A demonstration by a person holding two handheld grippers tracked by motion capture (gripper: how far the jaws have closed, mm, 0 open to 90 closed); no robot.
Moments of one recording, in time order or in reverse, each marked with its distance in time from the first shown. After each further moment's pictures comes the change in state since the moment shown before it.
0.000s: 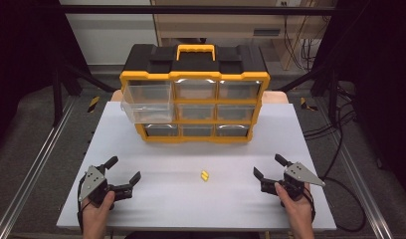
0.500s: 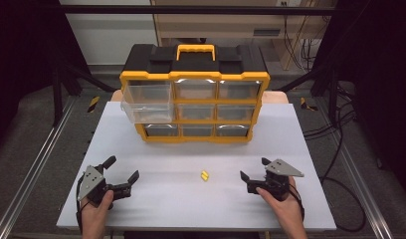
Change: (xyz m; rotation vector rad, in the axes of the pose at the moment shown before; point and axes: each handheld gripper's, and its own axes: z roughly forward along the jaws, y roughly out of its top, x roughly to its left) left arm 0.002 -0.001 -0.002 0.003 0.016 0.003; right arm 0.033 0.007 0.027 0.230 0.021 -0.020
